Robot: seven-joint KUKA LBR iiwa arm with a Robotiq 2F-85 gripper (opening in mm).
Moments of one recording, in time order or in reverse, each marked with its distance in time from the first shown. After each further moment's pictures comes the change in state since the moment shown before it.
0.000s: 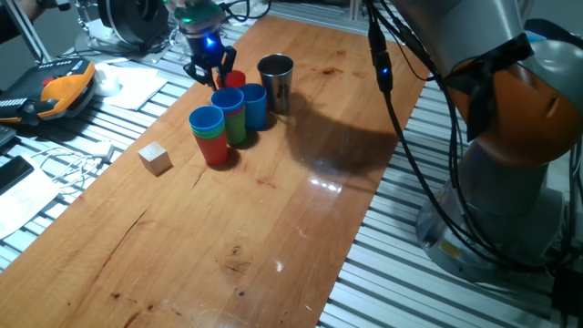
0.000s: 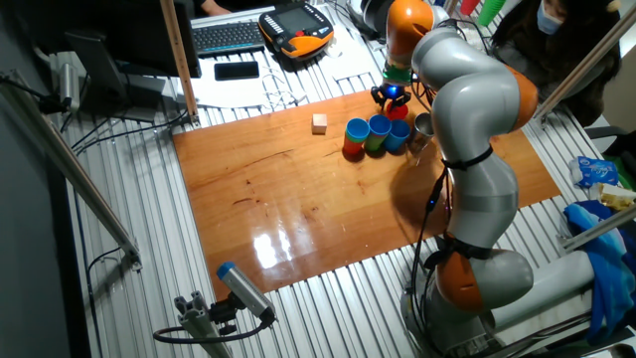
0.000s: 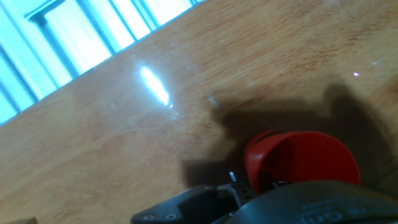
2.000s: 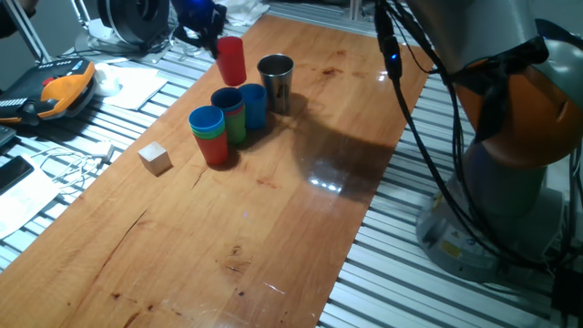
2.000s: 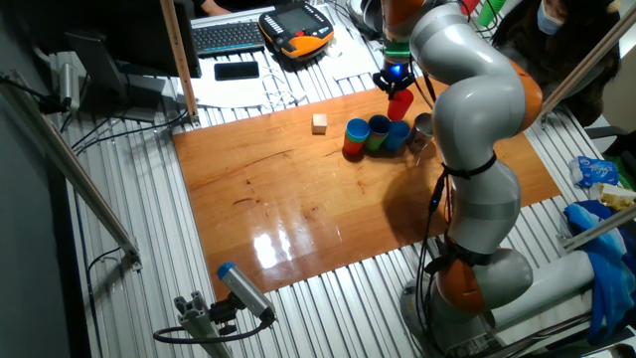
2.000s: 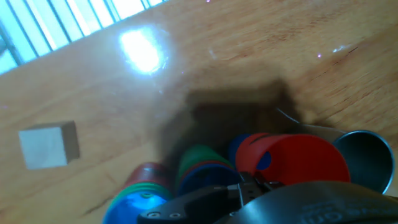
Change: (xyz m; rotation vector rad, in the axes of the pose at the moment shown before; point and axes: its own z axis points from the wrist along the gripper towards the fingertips) arm 0.055 -0.005 -0.117 0.082 0.078 -0.126
